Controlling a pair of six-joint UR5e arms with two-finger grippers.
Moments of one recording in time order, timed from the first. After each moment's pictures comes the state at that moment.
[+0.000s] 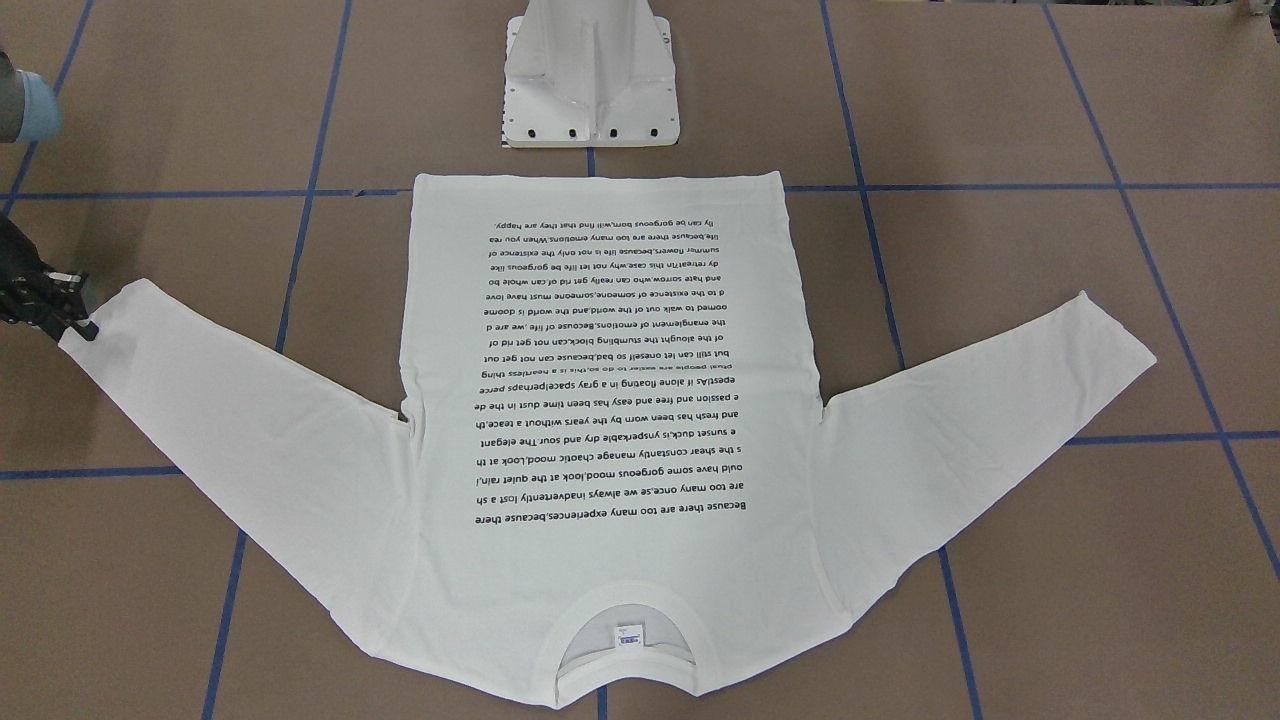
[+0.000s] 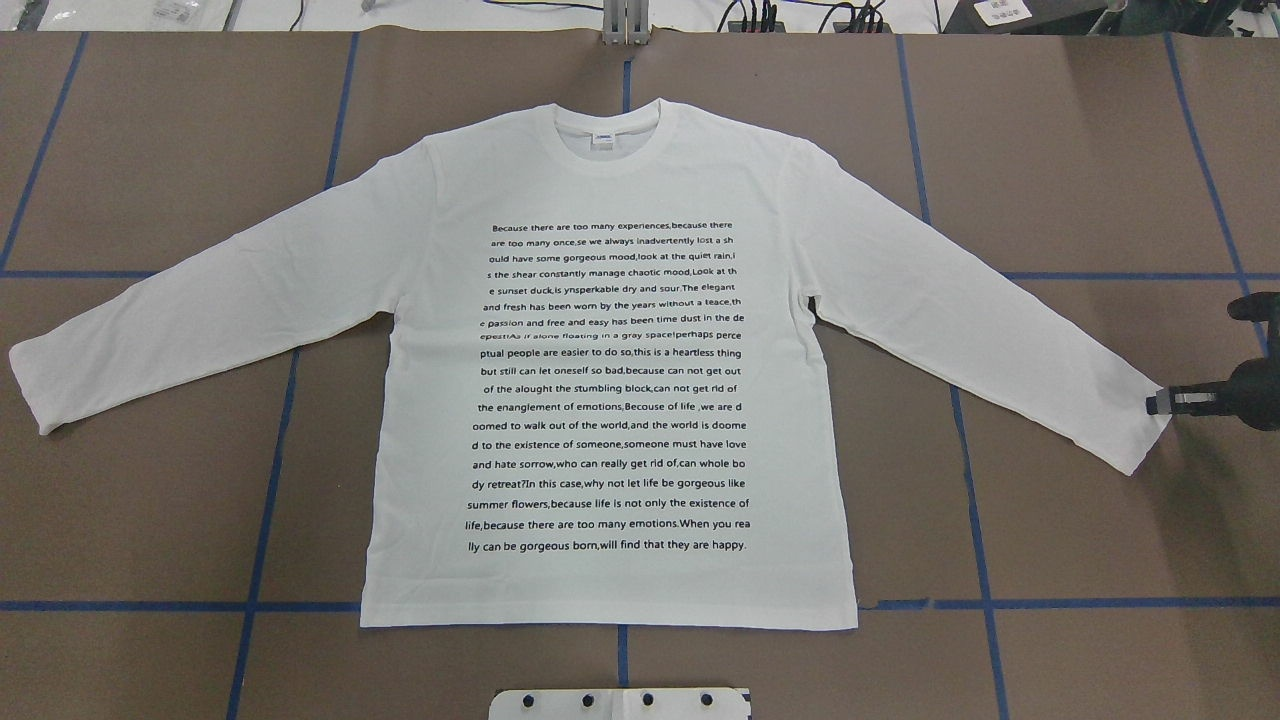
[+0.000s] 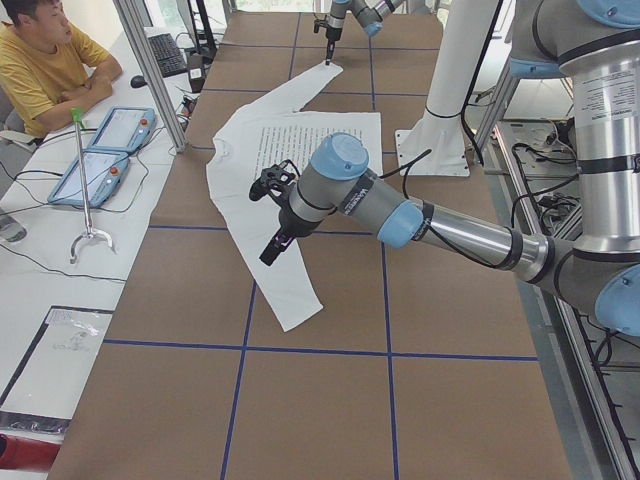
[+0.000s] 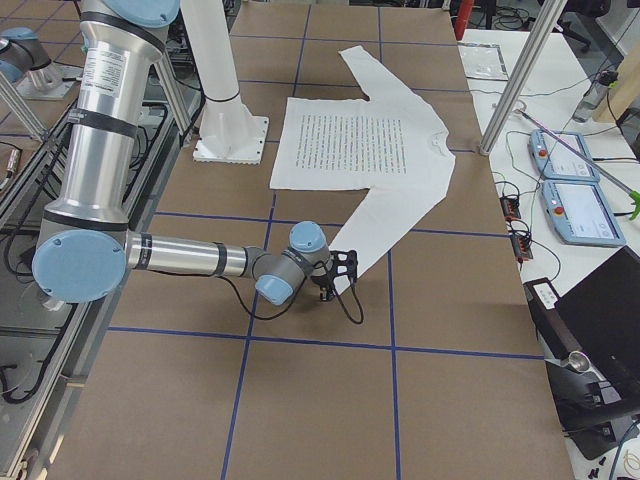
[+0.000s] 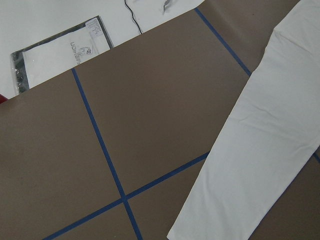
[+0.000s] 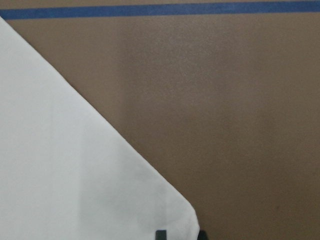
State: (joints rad) left arm -1.57 -1.38 -2.06 -1.91 -2.33 0.04; right arm 0.91 -1.80 1.57 -0.59 2.03 0.92
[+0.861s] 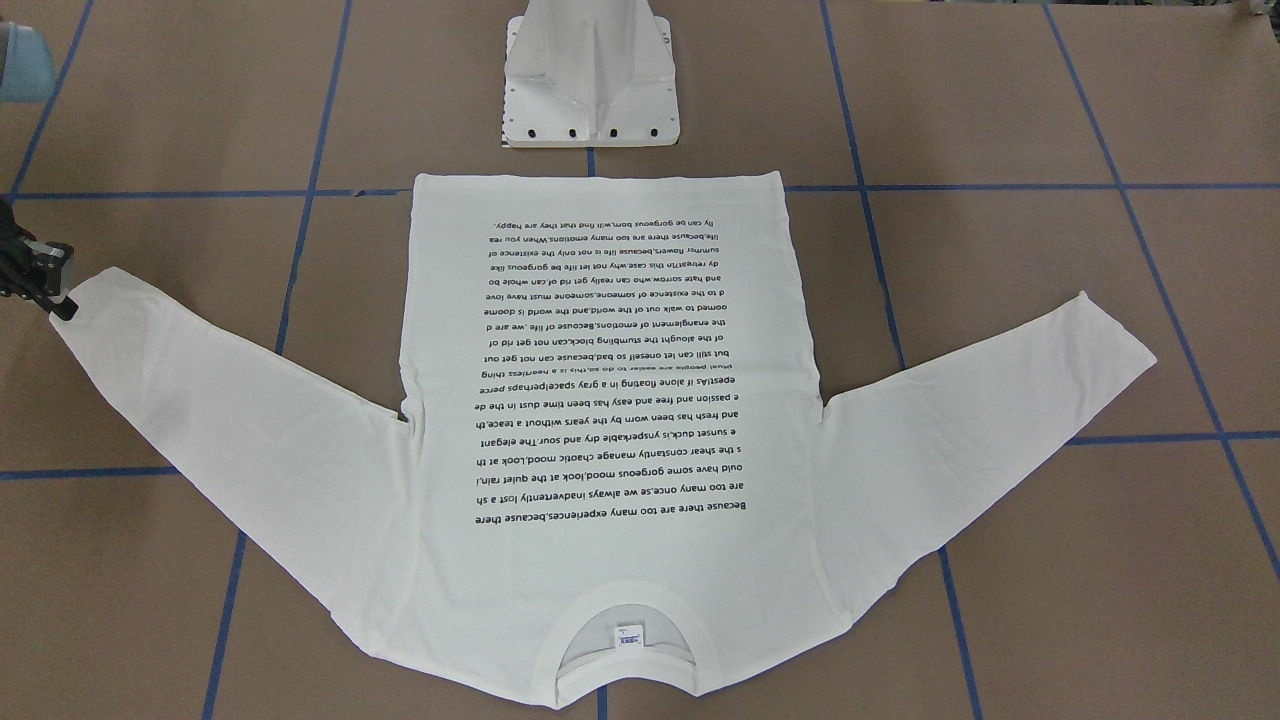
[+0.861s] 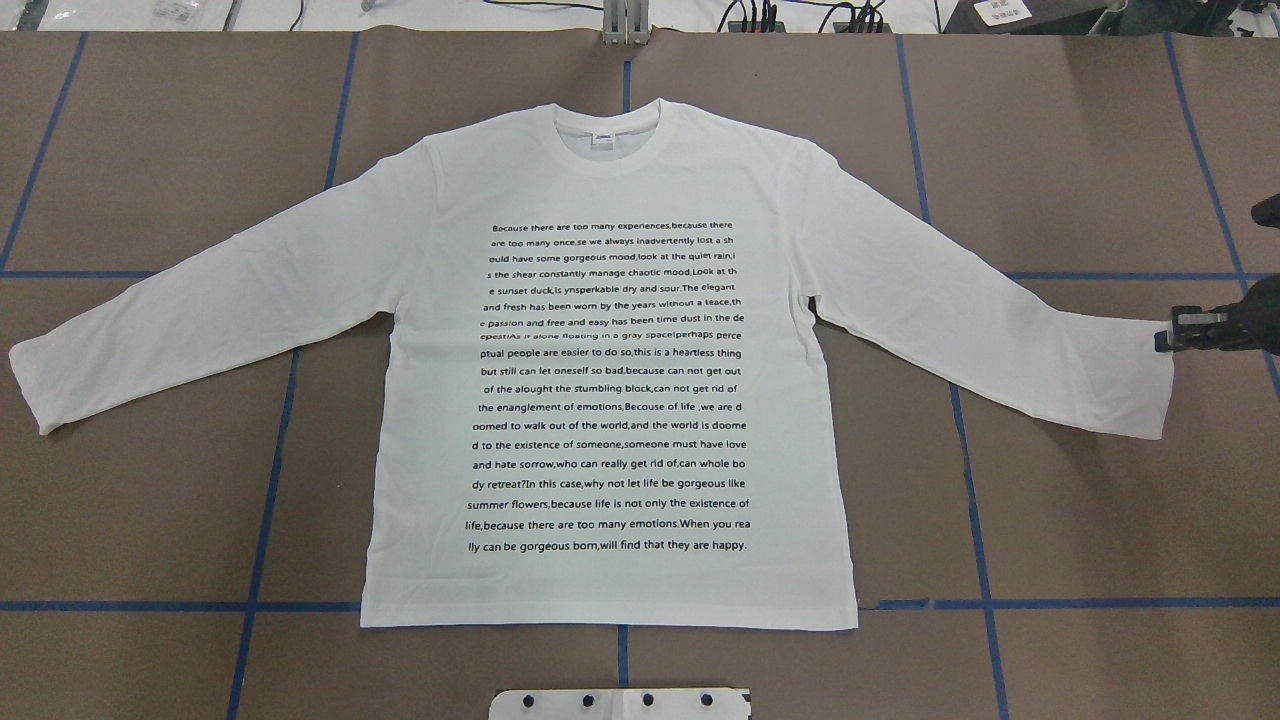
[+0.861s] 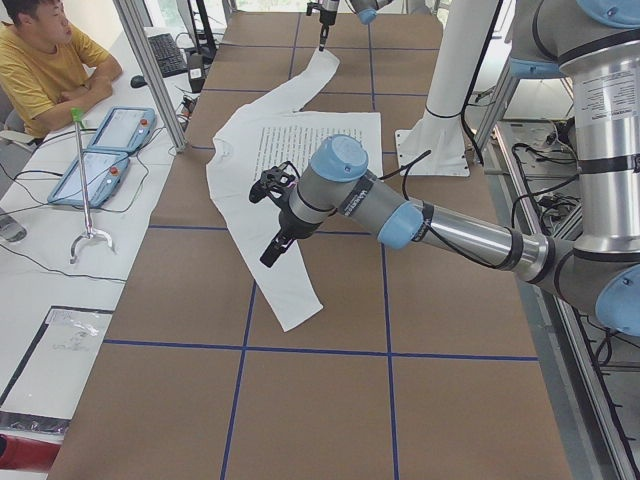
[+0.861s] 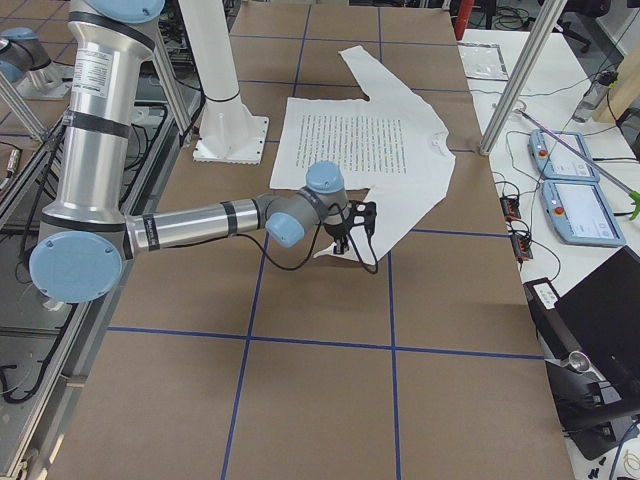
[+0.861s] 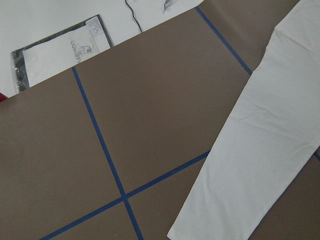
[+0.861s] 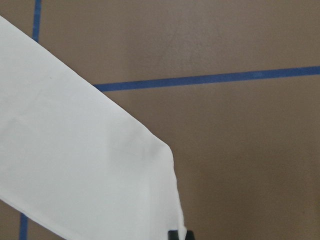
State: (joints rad) left arm -1.57 -1.38 -2.05 -1.91 -2.33 0.04; right arm 1.05 -1.72 1.94 -1.10 2.13 0.92
